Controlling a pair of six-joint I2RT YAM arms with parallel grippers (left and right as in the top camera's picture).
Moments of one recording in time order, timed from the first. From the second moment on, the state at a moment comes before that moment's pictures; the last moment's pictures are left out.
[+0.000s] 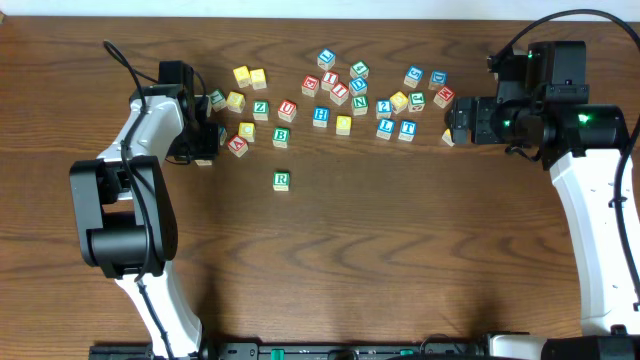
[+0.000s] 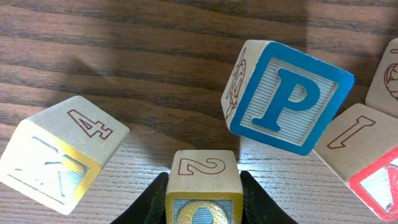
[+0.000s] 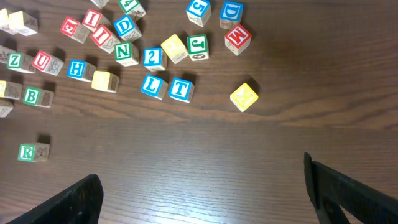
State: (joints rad) left arm 0.07 2.07 1.47 -0.84 0.01 0.02; right arm 0.03 1.50 1.49 -0.98 -0.16 0.04
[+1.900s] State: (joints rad) left arm -0.48 1.79 1.59 -0.89 -0.03 -0.40; right arm 0.03 1.50 1.49 -0.98 -0.18 0.04
